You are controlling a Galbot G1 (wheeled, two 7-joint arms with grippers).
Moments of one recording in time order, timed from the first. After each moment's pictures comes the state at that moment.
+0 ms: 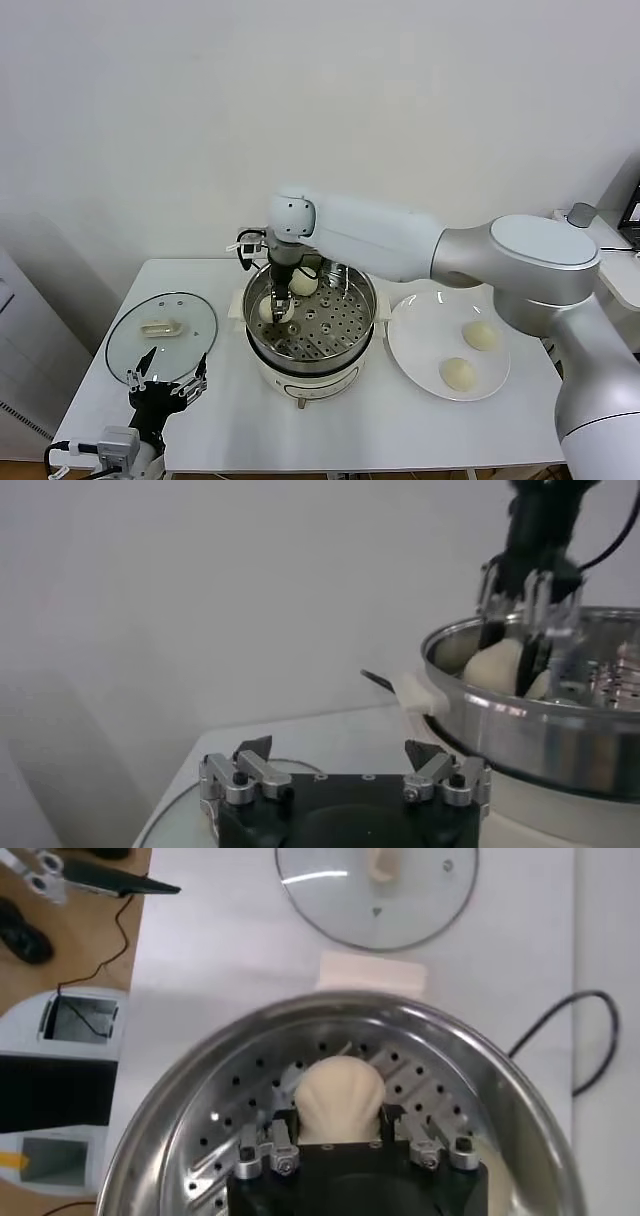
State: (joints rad) left arm 1.63 -1.61 -0.70 -2.28 0.15 0.33 0.22; right arm 0.44 1.47 -1.19 1.06 0.40 -0.74 -1.10
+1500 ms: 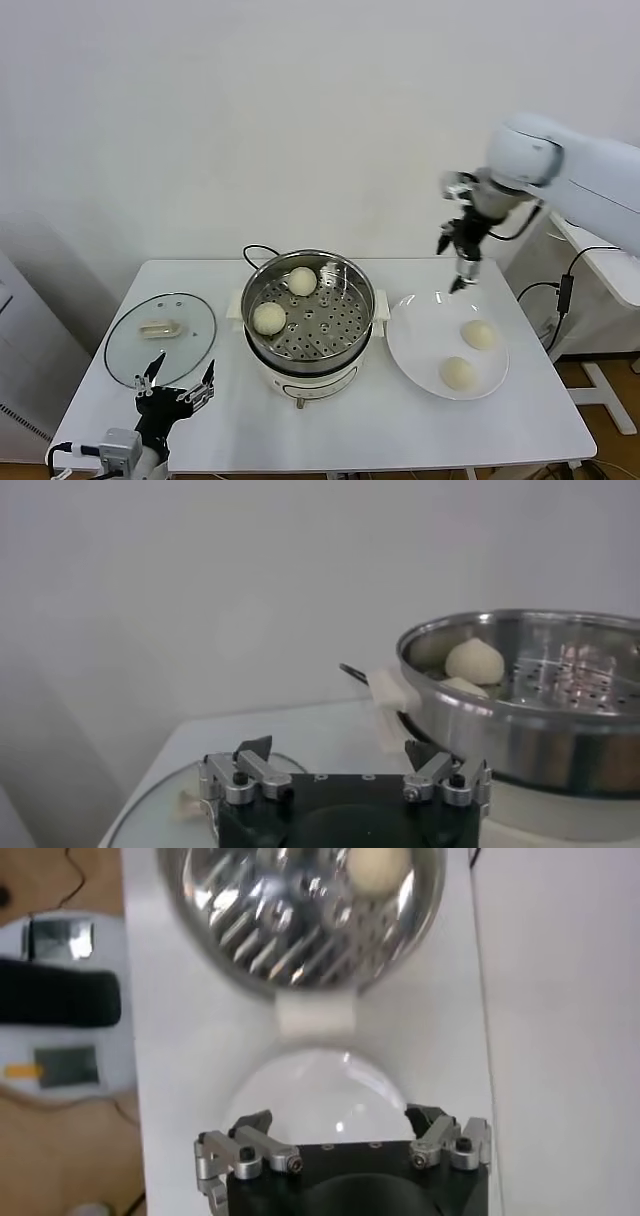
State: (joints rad) left arm 1.66 -1.61 -0.69 -2.30 0.13 0.38 0.25; right arm 0.67 0.59 -1.18 1.48 0.24 -0.38 -1.38
